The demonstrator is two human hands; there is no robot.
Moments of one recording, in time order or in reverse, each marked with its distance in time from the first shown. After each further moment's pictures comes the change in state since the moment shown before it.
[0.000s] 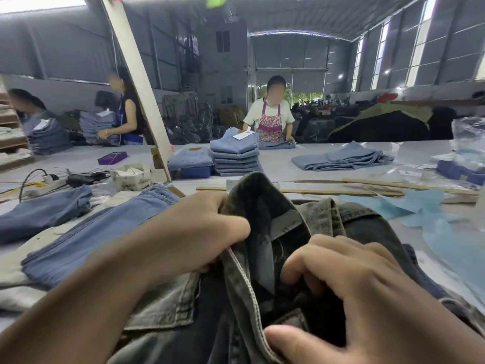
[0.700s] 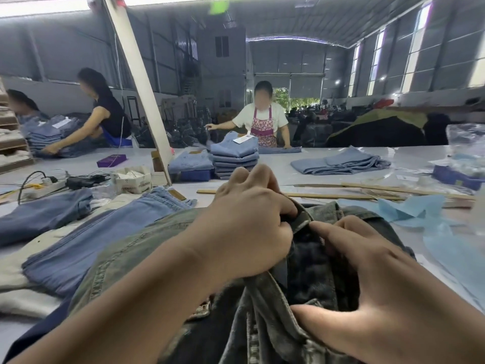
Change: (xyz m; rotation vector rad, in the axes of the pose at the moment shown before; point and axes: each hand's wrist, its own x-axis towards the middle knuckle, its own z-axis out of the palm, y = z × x) left_hand 0.010 0.021 0.023 0.531 0.168 0.419; right_hand 0.008 0.005 -0.008 0.174 -0.145 0.273
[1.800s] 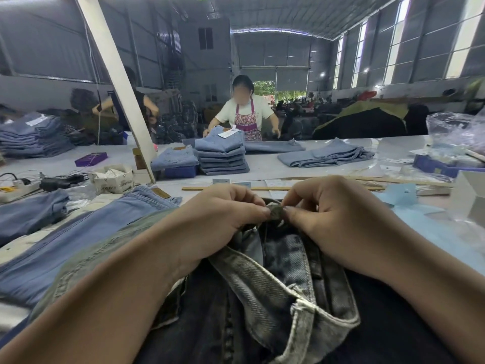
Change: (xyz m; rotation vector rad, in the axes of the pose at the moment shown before) left_hand 0.009 -0.013 0.010 -1.013 -0.178 -0.403; right_hand 0.057 0.034 -0.004 0.006 0.187 0.044
